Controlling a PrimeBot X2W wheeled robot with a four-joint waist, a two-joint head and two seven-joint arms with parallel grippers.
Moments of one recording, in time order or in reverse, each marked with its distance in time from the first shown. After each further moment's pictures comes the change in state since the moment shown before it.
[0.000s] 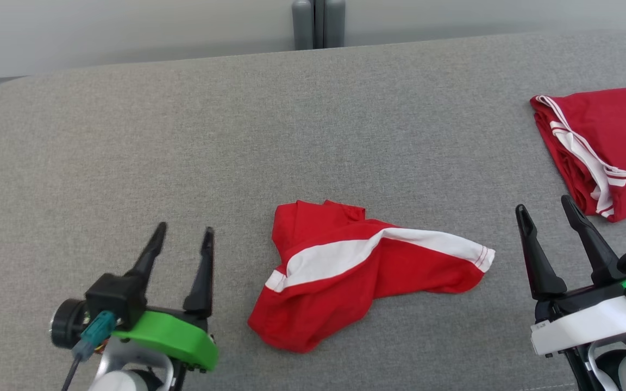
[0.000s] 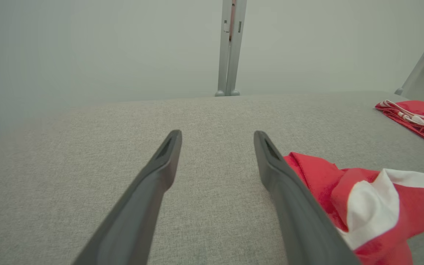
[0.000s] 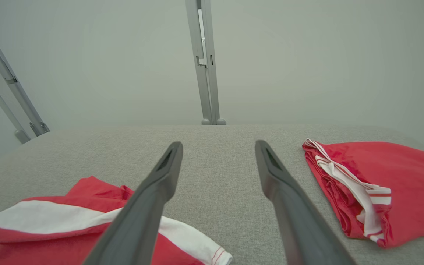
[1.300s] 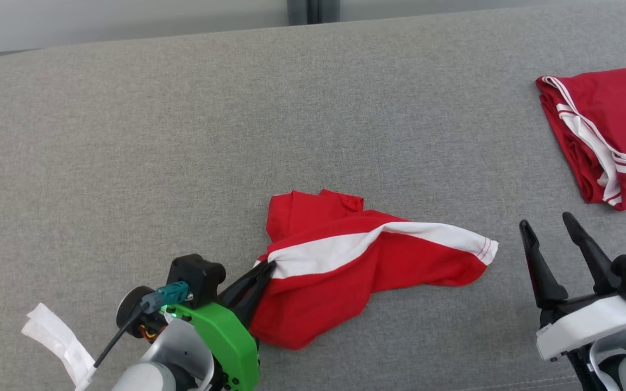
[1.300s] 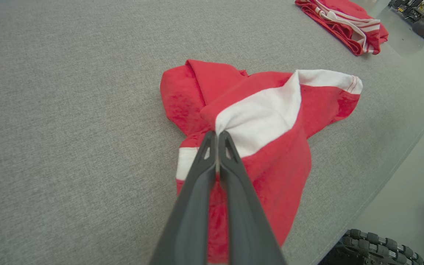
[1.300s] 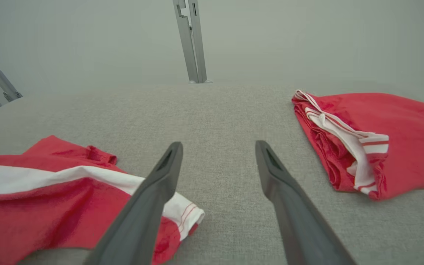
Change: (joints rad) left arm -0.090 0.045 -0.207 -0.040 -0.154 -0.148 0.396; right arm -0.017 -0.031 -0.009 0.122 0.015 0.000 0.005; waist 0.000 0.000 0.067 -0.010
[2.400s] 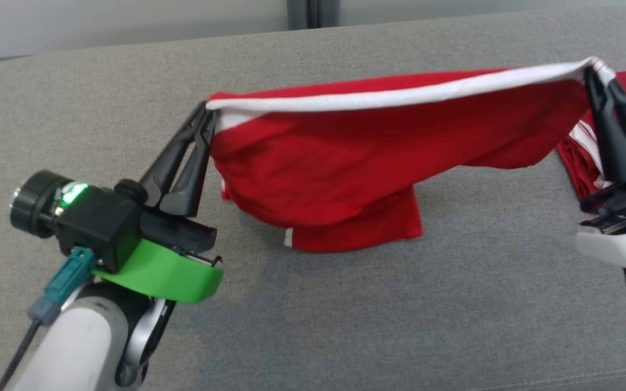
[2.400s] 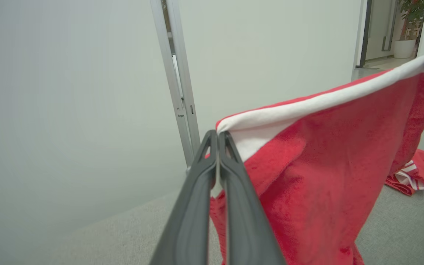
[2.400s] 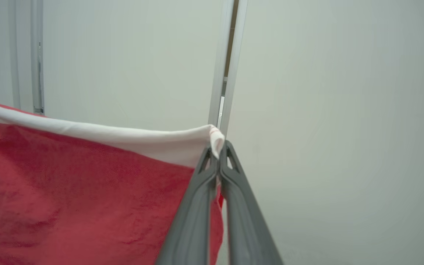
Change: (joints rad) left arm -0.204 0.033 0.112 -0.239 0.201 0.110 -0.213; right arm -0.292 -0.175 0.054 -0.177 0.002 0.000 -0.119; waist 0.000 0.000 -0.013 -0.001
